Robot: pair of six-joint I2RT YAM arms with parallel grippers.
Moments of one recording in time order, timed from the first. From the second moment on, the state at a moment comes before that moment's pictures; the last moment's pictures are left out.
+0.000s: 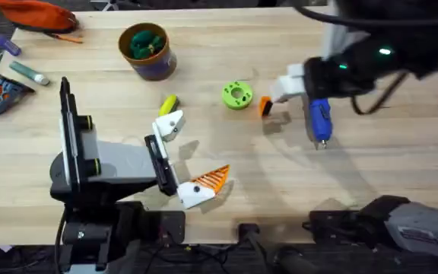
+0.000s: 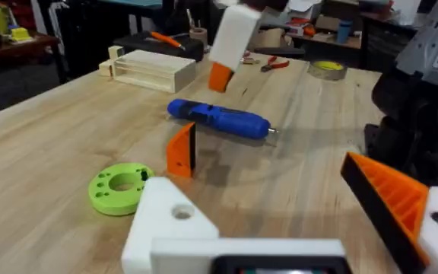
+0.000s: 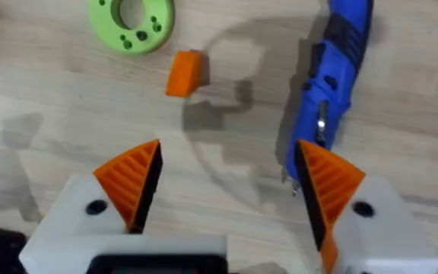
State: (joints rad) left arm 0.04 0.01 0.01 -0.13 1.21 0.07; right arm 0.48 1.32 1.23 -1.13 0.08 0.35
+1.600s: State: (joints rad) left arm 0.04 0.01 0.01 -0.13 1.21 0.07; right arm 0.52 1.78 1.40 -1.10 0.00 0.39
